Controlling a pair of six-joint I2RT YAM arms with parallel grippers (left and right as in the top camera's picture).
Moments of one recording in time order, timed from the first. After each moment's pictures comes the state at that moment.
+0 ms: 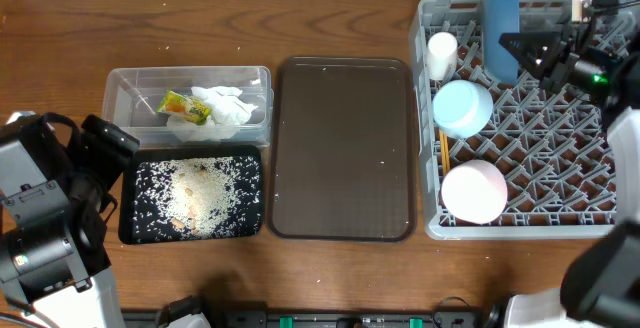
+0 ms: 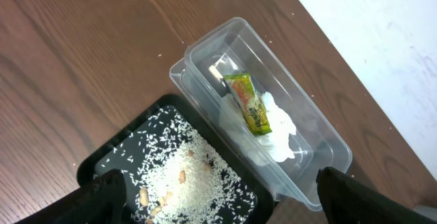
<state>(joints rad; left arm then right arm) 0.41 0.98 1.30 -1.10 0.00 -0.56 -0.35 1.68 1.33 -0.21 -1.45 0.02</state>
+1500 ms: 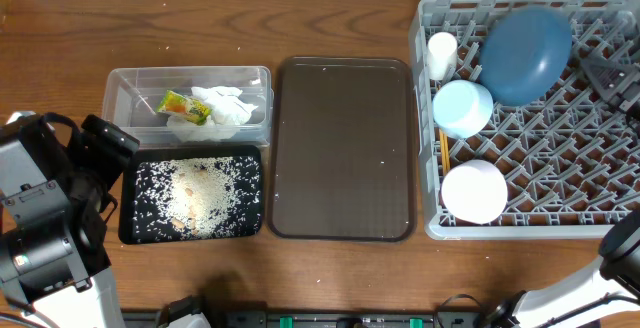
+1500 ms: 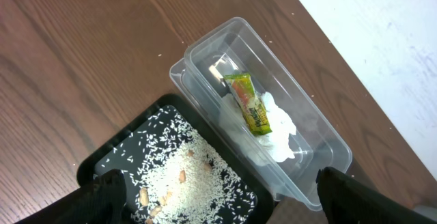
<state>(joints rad) 0.41 0.98 1.30 -1.10 0.00 -0.56 -0.72 1.92 1.34 -0.13 -1.41 0.21</state>
